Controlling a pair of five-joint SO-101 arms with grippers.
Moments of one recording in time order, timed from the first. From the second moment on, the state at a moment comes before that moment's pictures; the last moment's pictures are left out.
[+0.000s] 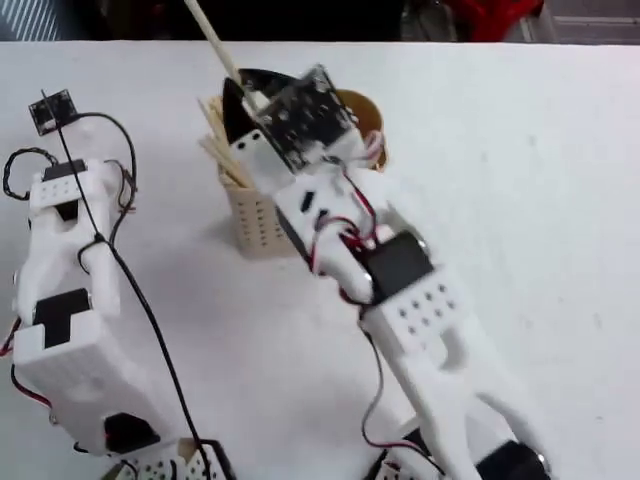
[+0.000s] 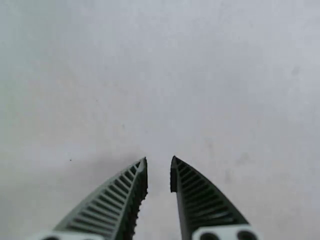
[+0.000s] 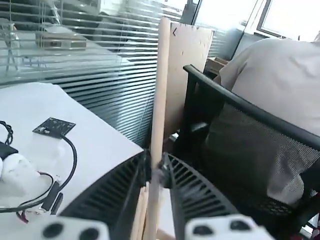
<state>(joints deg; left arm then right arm) -24.7 20.1 8.1 47.3 12.8 -37.6 -25.9 14.4 23.7 16.8</state>
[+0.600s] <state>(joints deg) -24.7 21.4 8.1 45.5 12.8 -37.9 -19.8 7.0 12.7 16.8</state>
